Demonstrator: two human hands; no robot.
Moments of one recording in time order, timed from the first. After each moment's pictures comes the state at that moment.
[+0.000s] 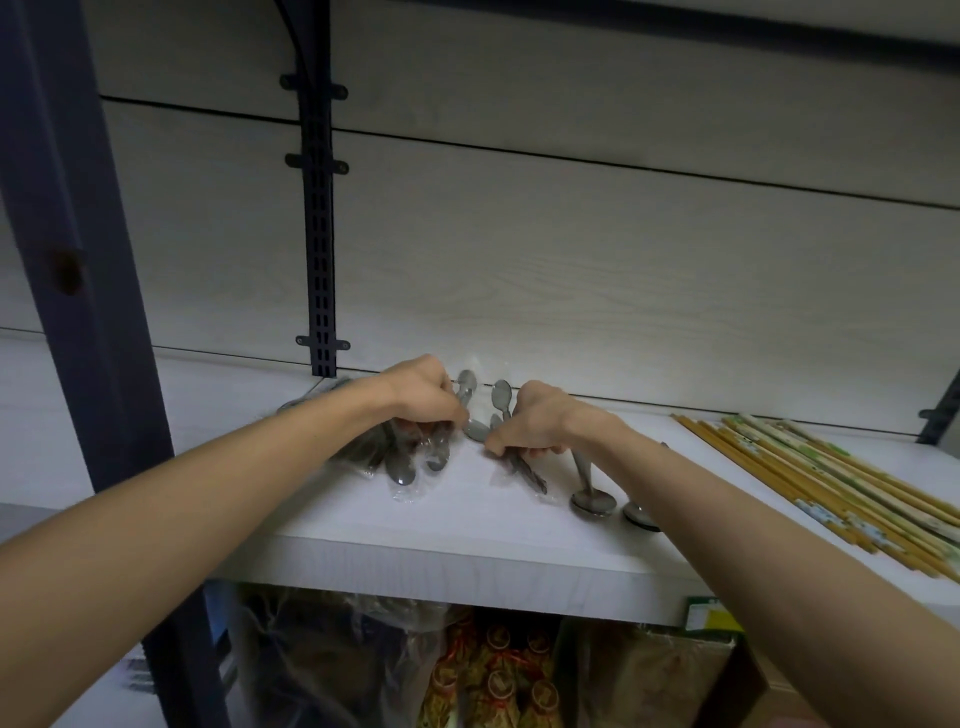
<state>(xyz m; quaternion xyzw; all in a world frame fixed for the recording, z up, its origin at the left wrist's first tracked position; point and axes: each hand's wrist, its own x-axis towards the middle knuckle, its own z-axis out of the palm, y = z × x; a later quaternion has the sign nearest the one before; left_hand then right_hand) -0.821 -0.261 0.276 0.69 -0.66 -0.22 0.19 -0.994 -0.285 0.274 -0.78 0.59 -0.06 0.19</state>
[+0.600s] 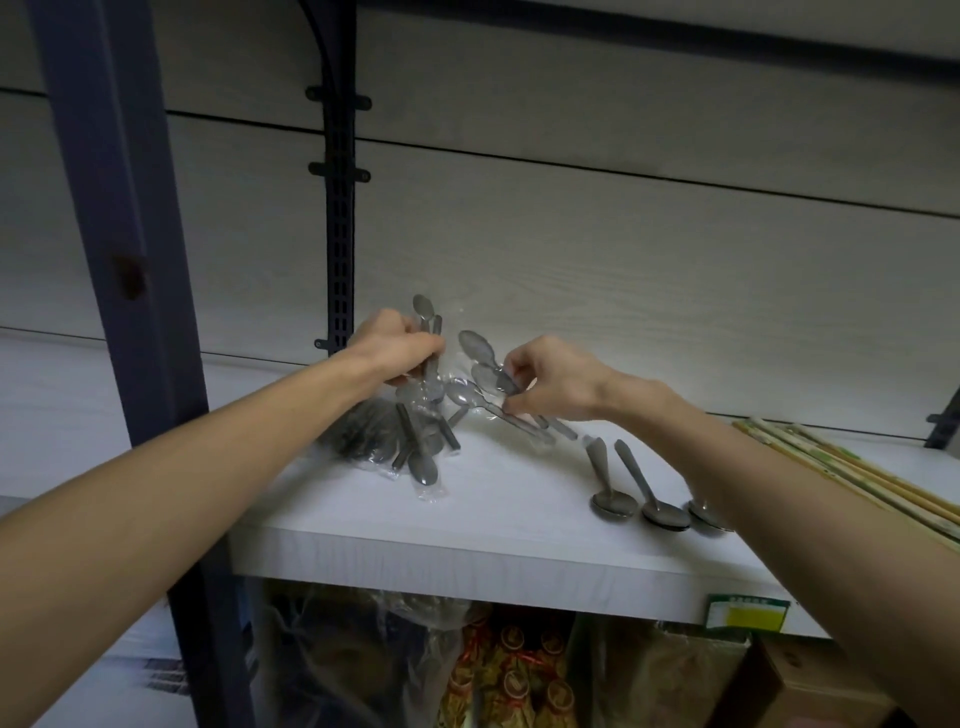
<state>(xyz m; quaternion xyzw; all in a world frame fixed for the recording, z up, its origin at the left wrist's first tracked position) -0.781 -0.254 0.296 0.67 -0.54 -0.23 0.45 -0.994 -0.282 0.308 -0.88 0.44 -0.15 0.06</state>
